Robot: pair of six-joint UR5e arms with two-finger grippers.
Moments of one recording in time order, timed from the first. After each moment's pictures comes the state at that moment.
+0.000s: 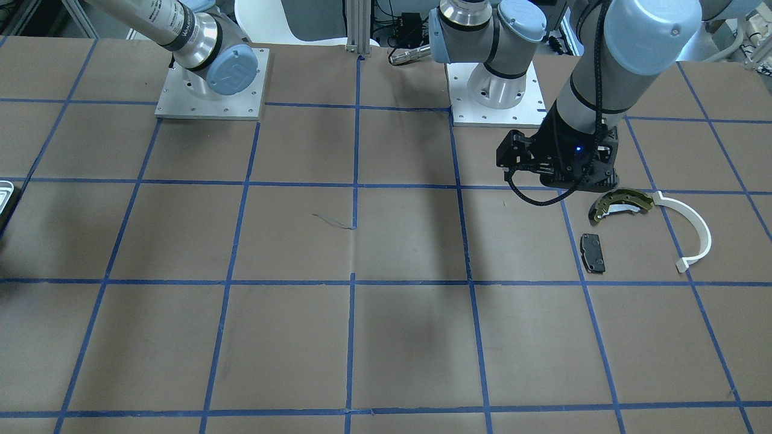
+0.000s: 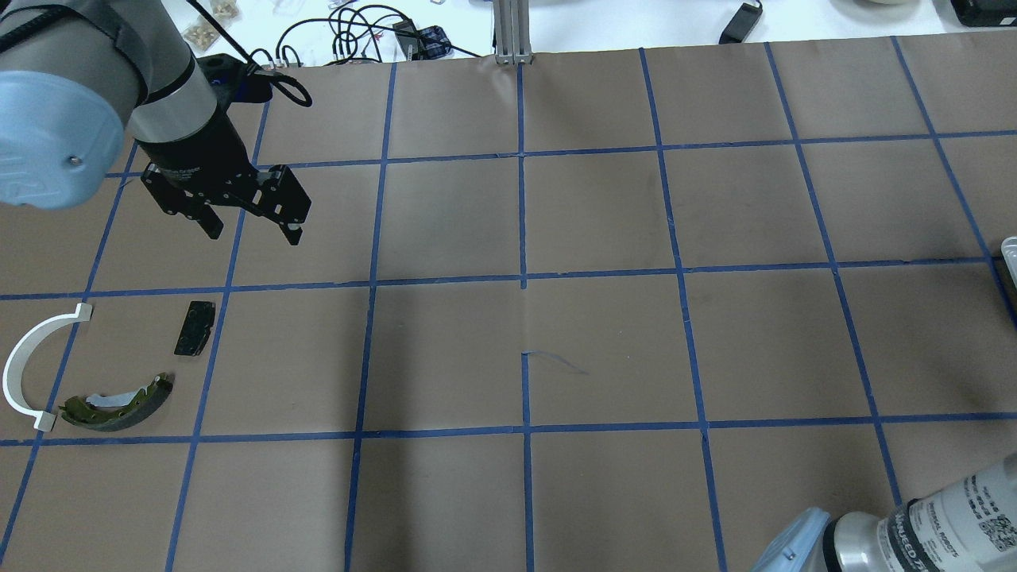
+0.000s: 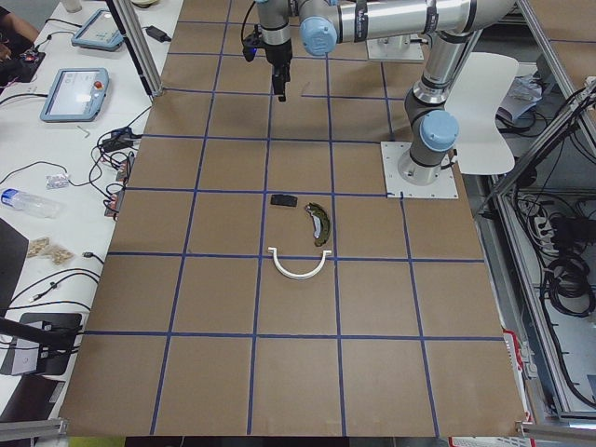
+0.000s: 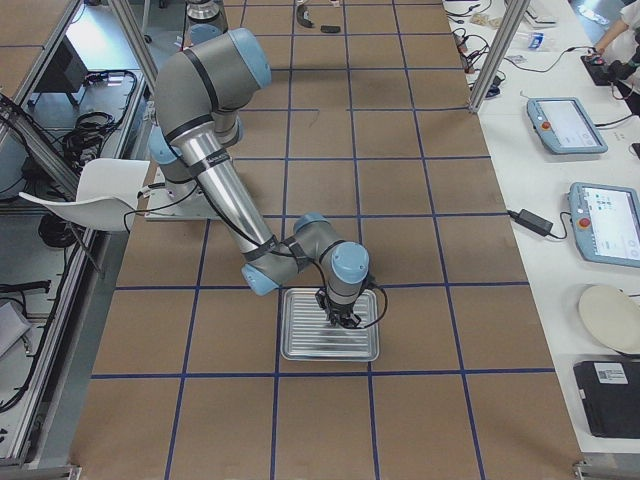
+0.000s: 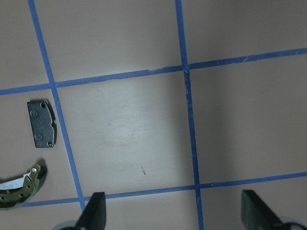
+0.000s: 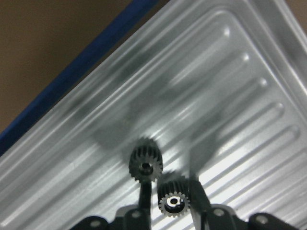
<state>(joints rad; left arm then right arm) -1.50 -1.61 -1.65 -1.56 1.61 0.19 0.64 -1.00 1.68 -2.31 -1.69 -1.77</state>
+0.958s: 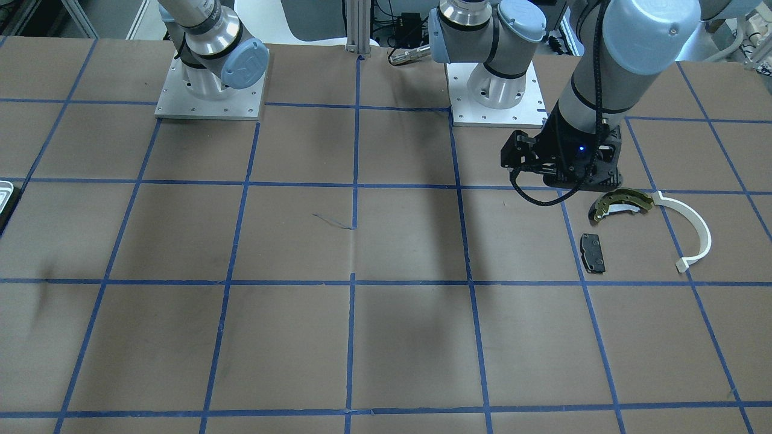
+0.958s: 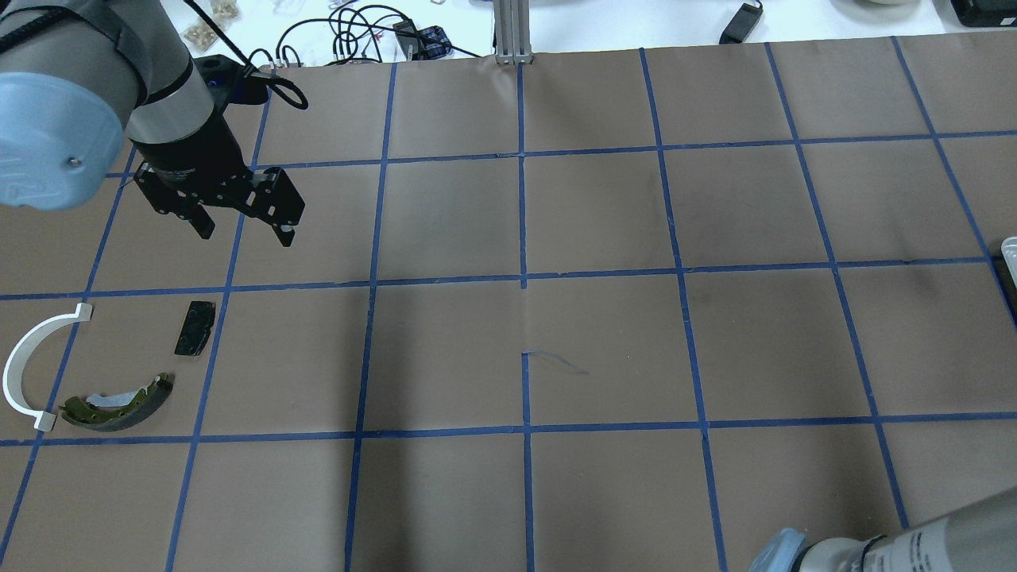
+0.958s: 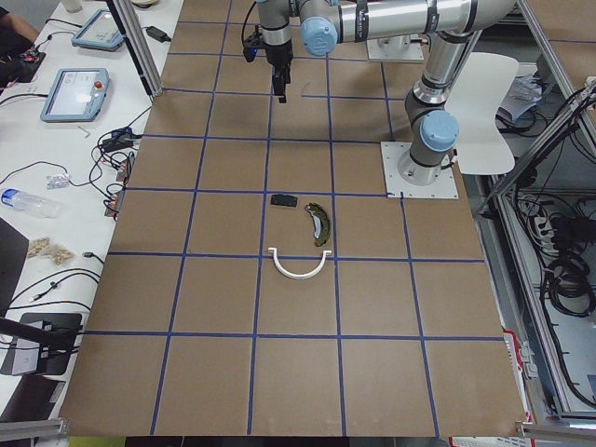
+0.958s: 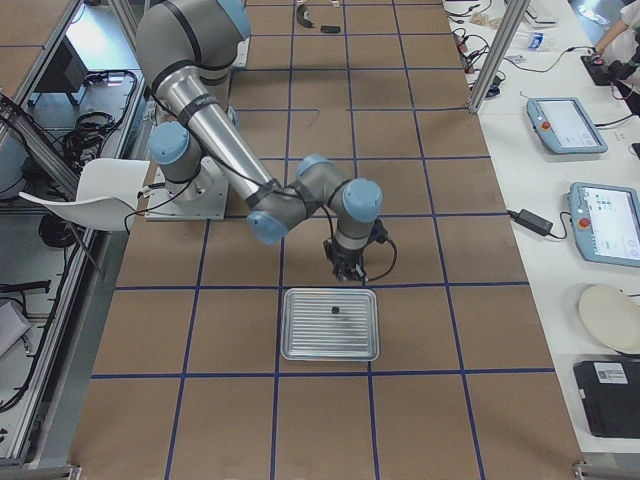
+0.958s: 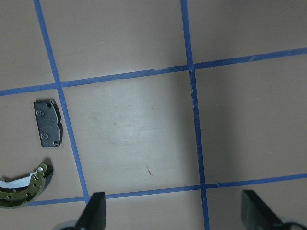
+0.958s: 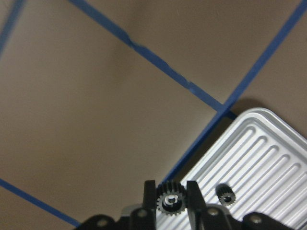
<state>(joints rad) -1.50 -1.61 -1.65 -1.56 1.65 0.19 0.89 -1.29 1.73 -2.00 -1.69 -1.28</state>
